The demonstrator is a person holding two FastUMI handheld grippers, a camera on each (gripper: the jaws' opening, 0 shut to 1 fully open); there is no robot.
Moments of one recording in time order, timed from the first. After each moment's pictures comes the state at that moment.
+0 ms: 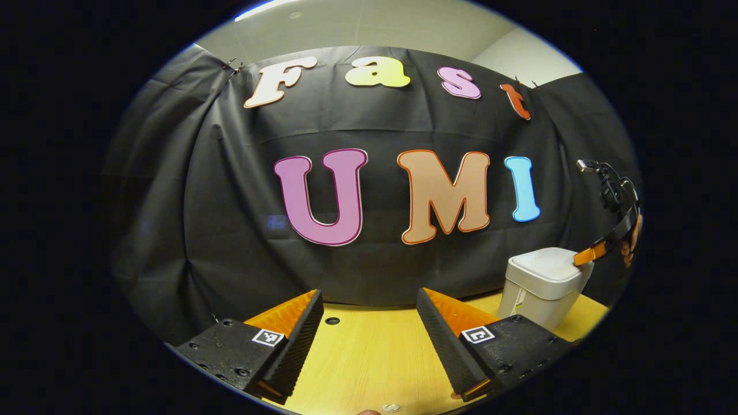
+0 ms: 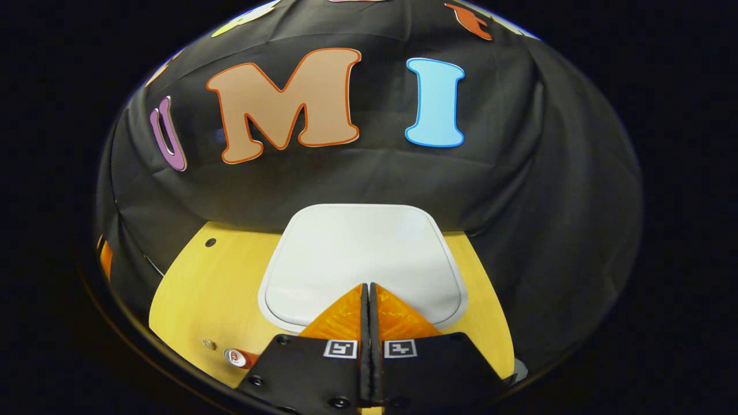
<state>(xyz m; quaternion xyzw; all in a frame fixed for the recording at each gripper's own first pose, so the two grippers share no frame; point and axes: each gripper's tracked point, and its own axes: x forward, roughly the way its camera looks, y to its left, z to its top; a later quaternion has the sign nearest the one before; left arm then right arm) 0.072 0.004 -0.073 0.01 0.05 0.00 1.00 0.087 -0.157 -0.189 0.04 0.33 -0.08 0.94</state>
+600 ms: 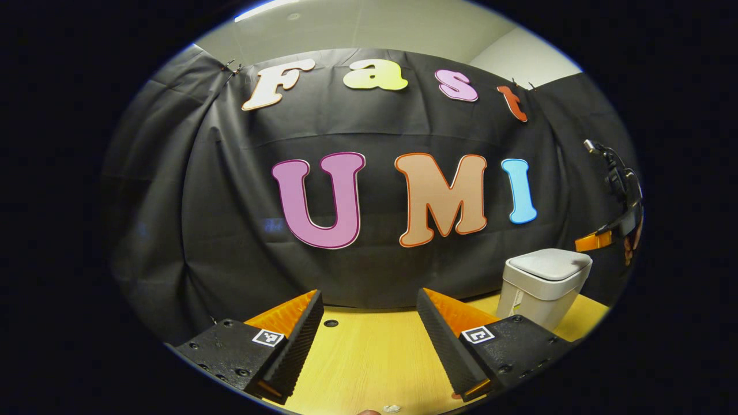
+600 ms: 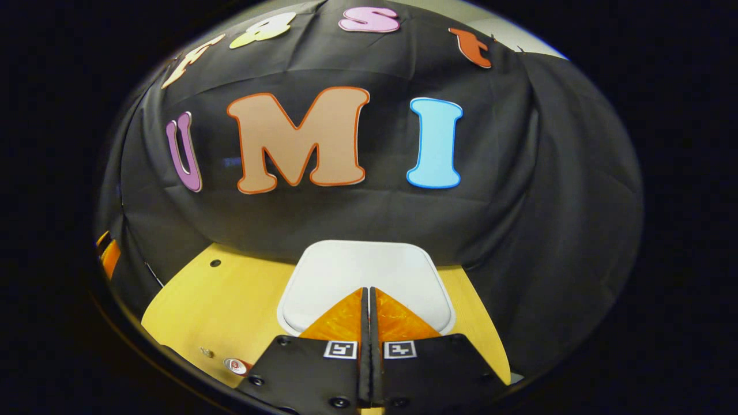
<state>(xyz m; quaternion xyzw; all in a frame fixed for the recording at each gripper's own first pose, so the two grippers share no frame) 0.071 0.003 -0.072 0.01 0.05 0.00 1.00 0.087 -0.150 -0.137 0.04 0.22 -0.07 0.97</state>
